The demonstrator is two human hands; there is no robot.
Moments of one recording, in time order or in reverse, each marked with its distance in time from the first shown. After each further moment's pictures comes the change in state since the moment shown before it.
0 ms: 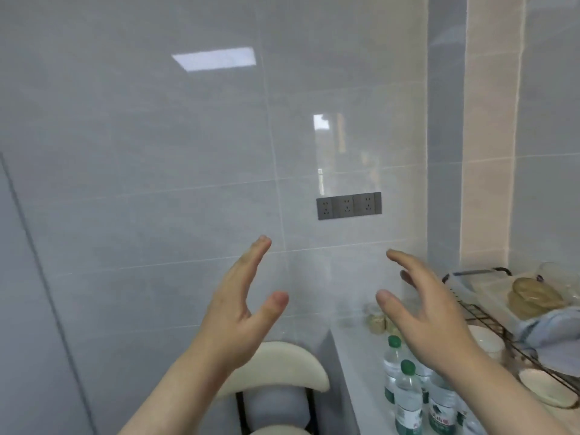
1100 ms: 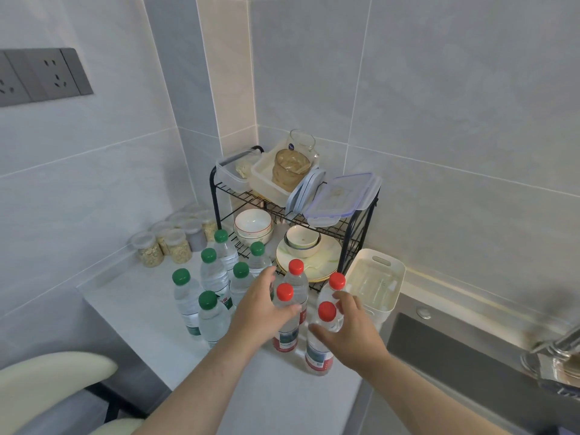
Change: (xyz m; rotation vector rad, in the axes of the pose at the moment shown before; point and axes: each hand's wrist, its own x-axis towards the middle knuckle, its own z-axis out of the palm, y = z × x) left_hand -0.055 -0.089 0.450 -0.409 -0.970 -0.196; right_hand -0.212 0.230 -0.016 -0.529 0.156 1.124
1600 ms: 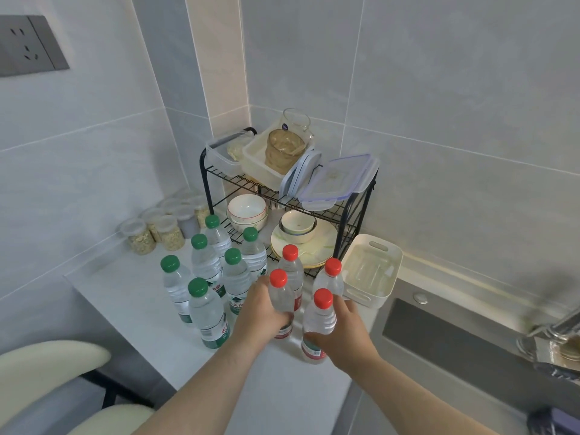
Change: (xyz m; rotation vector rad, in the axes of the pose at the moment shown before) left_hand 0.003 -0.030 0.042 -0.030 -0.039 -0.098; right_hand -0.008 0.025 0.026 0.102 -0.065 0.094
